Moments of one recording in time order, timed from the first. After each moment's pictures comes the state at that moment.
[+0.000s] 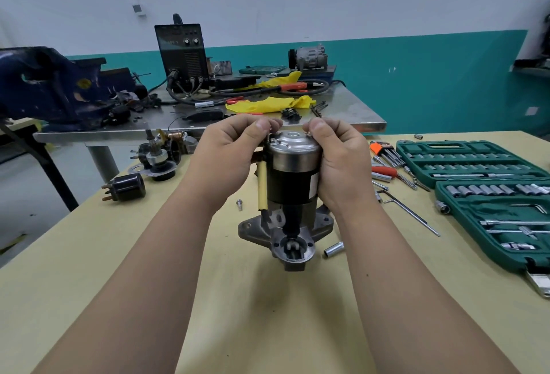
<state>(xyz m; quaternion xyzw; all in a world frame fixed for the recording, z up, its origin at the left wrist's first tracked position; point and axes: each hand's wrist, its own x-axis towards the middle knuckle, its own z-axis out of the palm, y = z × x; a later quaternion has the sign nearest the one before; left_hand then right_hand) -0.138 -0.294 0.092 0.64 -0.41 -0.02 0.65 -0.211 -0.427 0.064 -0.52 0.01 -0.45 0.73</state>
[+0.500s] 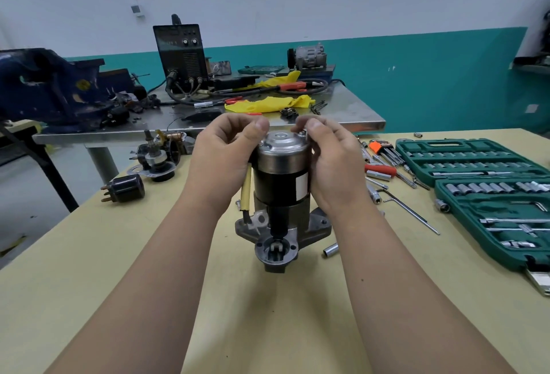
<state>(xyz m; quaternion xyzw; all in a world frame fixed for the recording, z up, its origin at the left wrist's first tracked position) -0.137 -0.296 0.085 0.64 -0.35 0.01 0.69 -0.209 -0.424 0.064 -0.53 -0.02 -0.42 0.74</state>
